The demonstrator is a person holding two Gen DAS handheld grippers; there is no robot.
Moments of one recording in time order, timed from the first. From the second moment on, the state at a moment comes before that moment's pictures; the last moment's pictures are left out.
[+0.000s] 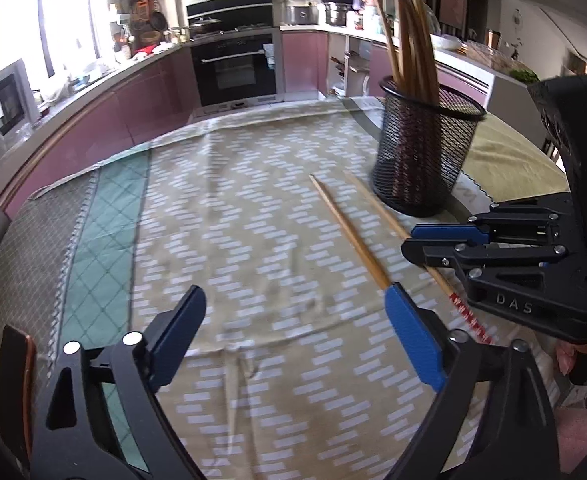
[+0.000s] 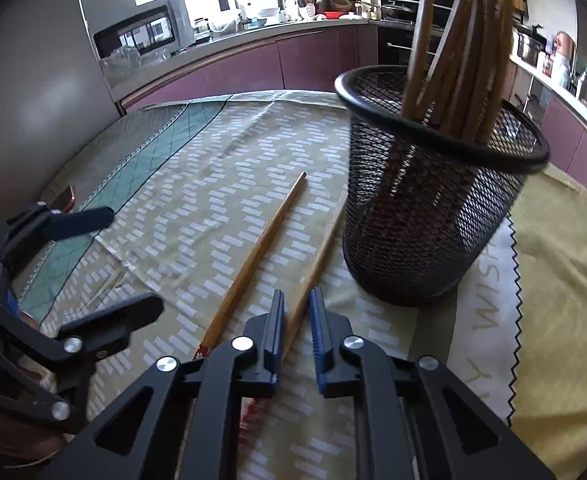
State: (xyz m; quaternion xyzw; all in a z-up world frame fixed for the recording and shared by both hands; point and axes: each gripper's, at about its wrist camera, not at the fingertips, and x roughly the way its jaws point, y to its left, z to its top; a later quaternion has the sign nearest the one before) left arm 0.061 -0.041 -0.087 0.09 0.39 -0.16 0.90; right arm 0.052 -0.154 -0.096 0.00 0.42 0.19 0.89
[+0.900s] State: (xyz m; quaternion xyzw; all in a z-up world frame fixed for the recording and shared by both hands) left arm 0.112 -0.089 -0.106 0.11 0.44 -0.19 0.87; right arm 0.044 -0.167 -0.097 -0.02 0.42 0.18 0.89
